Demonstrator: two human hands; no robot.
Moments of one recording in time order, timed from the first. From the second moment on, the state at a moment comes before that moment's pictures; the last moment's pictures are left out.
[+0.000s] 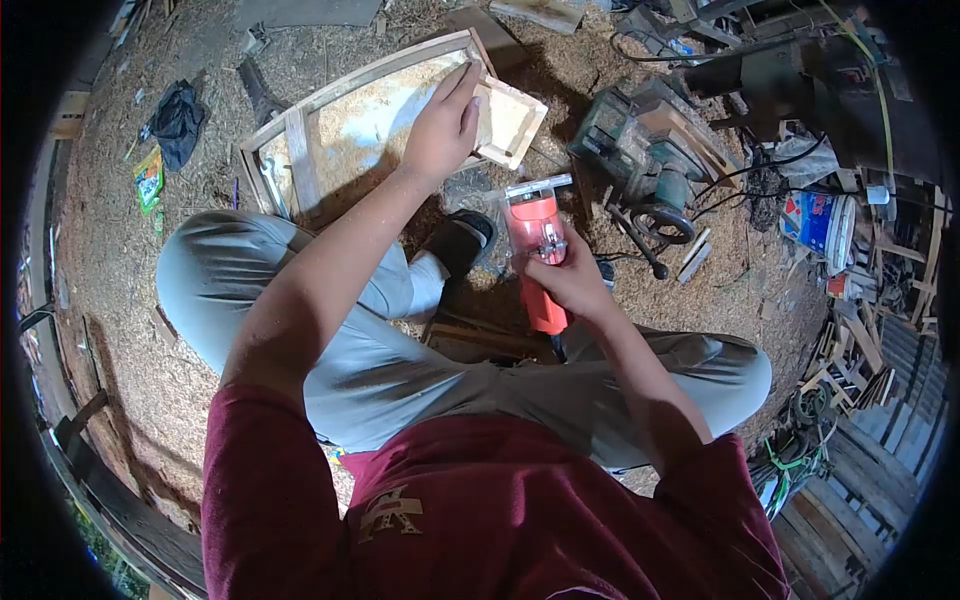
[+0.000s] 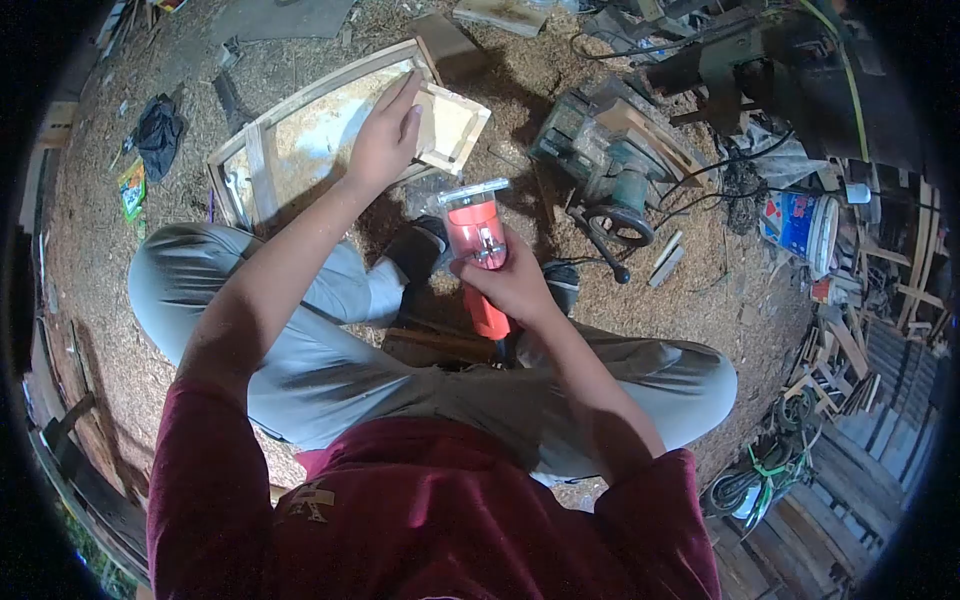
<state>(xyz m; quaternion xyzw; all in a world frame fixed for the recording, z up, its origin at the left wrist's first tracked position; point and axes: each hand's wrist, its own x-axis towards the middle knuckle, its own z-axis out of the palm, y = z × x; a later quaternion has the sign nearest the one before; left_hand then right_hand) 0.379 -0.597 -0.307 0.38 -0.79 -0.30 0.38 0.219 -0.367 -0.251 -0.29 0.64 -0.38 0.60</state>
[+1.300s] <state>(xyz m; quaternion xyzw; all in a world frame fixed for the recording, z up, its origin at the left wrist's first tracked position) 0.378 -0.590 -0.296 0.40 -0.78 -0.30 0.37 0.219 -0.384 -0.252 -0.27 0.65 -0.37 0.61</state>
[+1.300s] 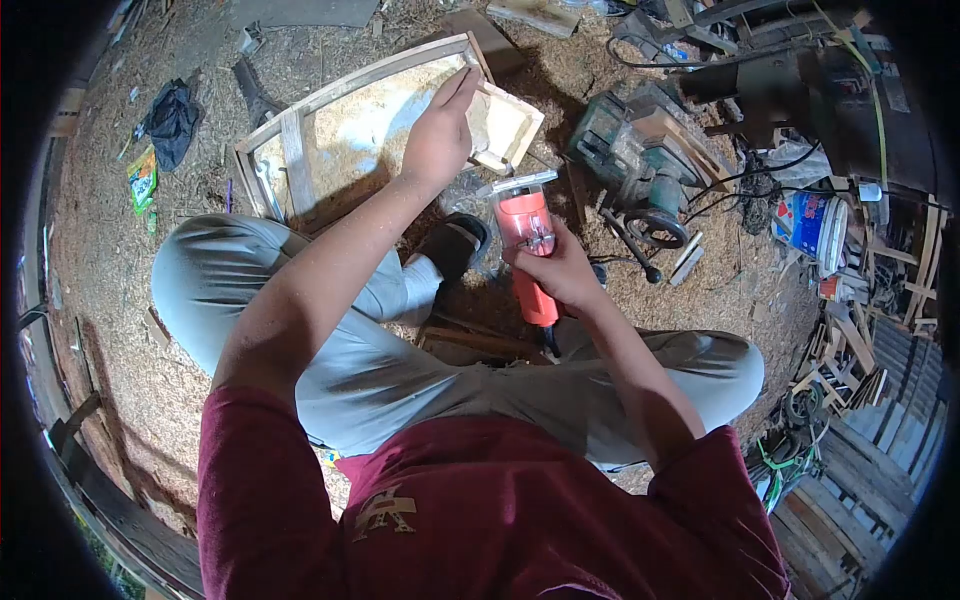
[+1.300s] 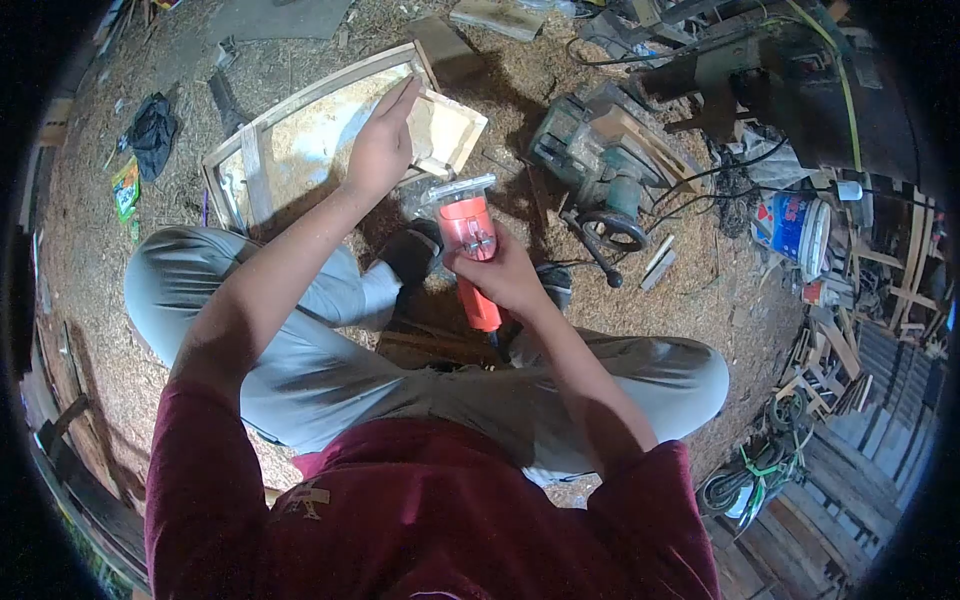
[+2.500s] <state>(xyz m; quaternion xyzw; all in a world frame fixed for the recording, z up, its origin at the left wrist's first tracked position) 0.378 -0.589 -0.295 0.40 -0.78 -0.30 0.36 0.219 -0.381 -0.250 -0.28 0.65 -0.36 0.61</state>
